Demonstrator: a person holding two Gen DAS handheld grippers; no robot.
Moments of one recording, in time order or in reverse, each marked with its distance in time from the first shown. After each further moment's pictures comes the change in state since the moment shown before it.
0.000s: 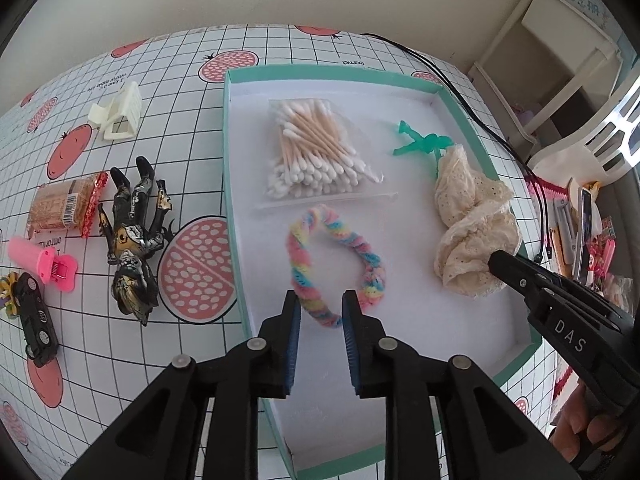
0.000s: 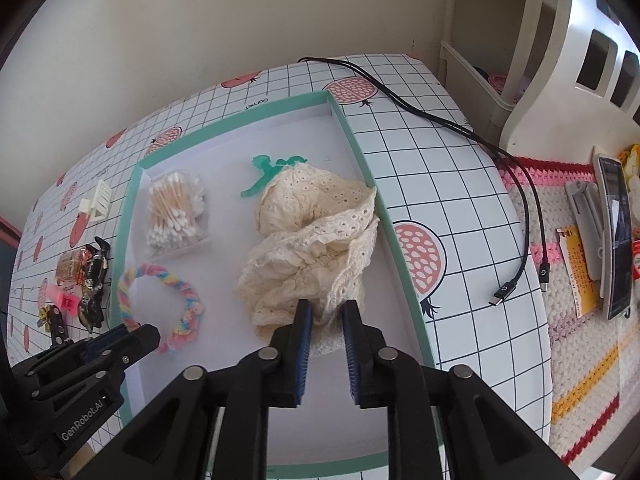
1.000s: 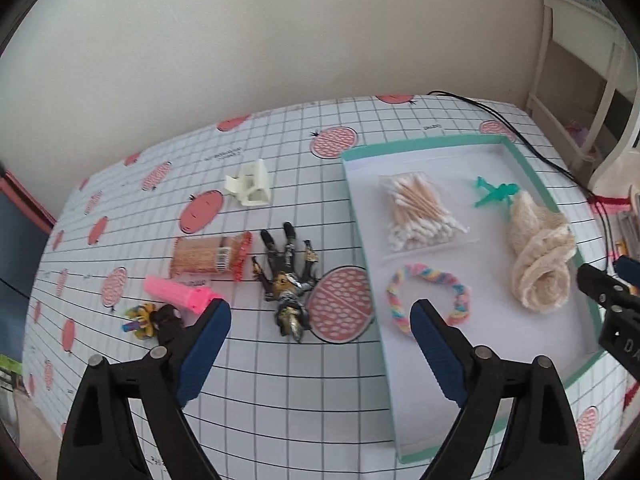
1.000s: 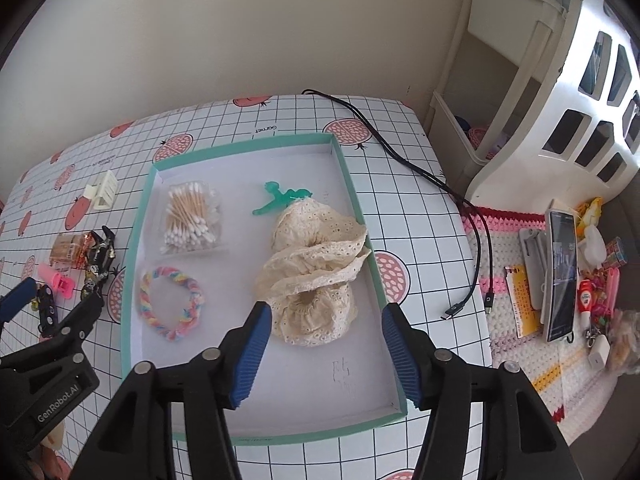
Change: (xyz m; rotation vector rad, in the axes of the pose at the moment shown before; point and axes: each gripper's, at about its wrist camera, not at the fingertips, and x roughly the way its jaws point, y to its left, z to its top) left arm -0.048 0.015 0.007 0.040 -0.214 0.401; right arm -0.048 0.026 0.000 -0.107 -0.067 -0.143
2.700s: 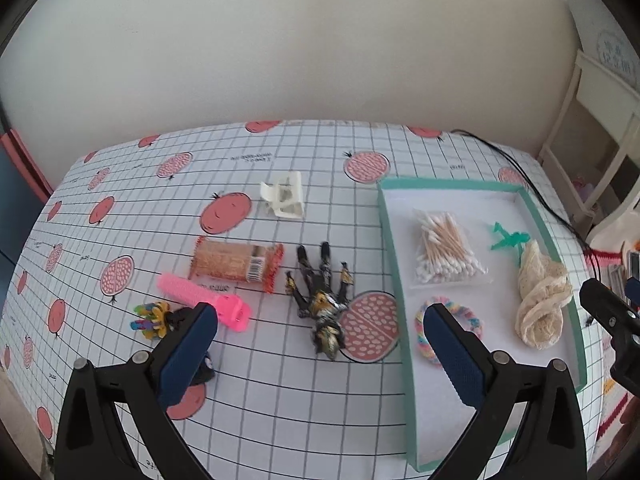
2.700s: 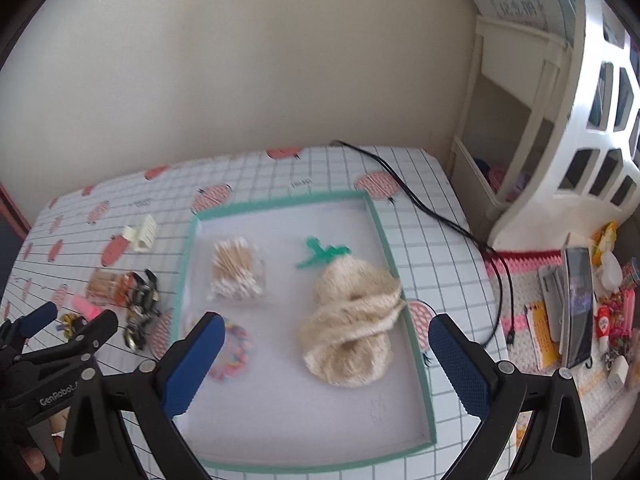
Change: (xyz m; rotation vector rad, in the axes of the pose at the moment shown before) left arm -0.005 0.058 0.008 -0.148 -0.043 -0.082; right arm -0.031 0.016 0.013 0.003 -0.178 0.111
